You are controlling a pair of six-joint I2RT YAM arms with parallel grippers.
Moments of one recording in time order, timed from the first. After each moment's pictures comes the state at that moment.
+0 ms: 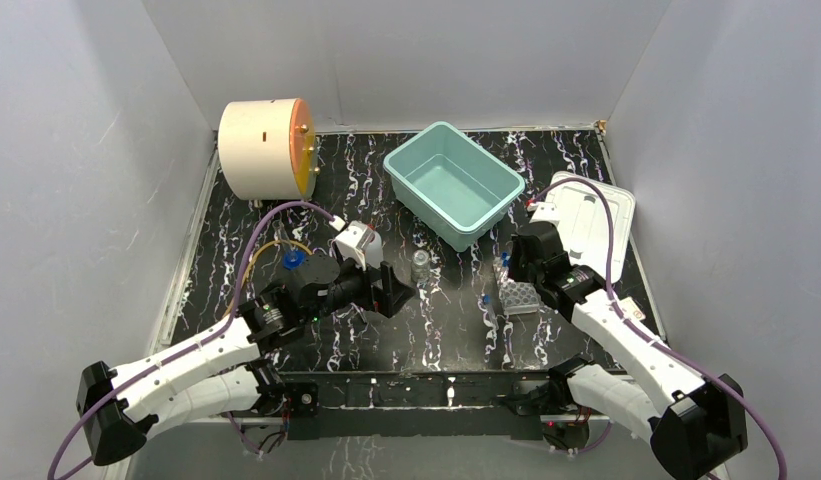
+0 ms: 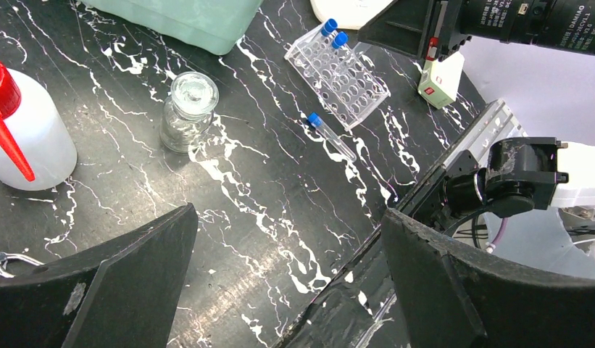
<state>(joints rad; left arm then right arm) -0.97 0.86 0.66 -0.15 -0.07 -0.49 0.50 0.94 0.66 -0.45 0.29 0.41</state>
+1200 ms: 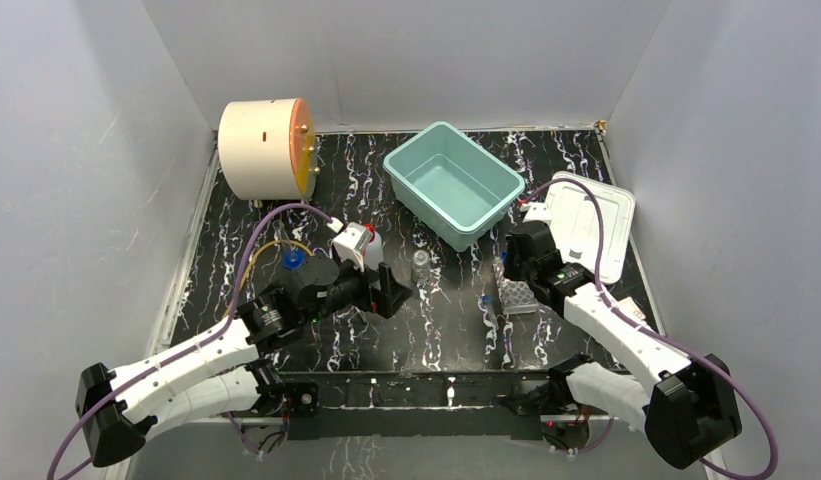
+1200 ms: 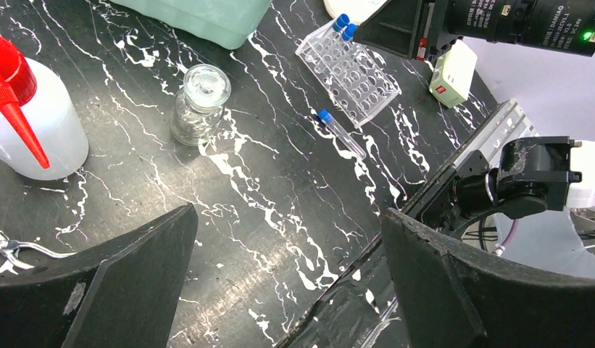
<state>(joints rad) -0.97 0.84 0.65 -0.16 -0.09 -0.49 0.50 1.02 0.62 -0.36 0.28 0.38</state>
